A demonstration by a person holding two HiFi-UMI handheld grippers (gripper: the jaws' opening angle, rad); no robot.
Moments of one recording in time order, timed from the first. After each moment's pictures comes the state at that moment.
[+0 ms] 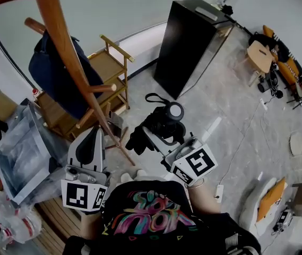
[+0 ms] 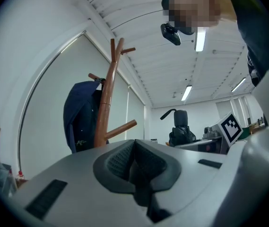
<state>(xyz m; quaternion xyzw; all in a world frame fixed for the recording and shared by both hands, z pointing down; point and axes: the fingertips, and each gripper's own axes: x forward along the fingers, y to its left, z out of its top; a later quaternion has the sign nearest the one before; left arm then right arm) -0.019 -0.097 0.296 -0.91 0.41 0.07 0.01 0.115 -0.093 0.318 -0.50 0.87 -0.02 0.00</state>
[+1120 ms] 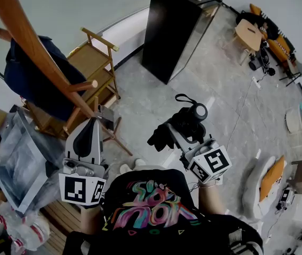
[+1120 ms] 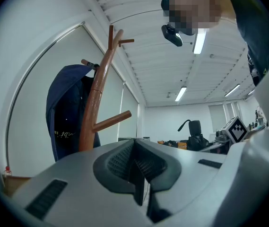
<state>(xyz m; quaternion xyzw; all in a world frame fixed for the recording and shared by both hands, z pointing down) 0.016 -0.117 0.311 -0.93 0.36 0.06 -0.01 0.216 -0.053 0.367 -0.62 0.78 -0.07 -0.04</state>
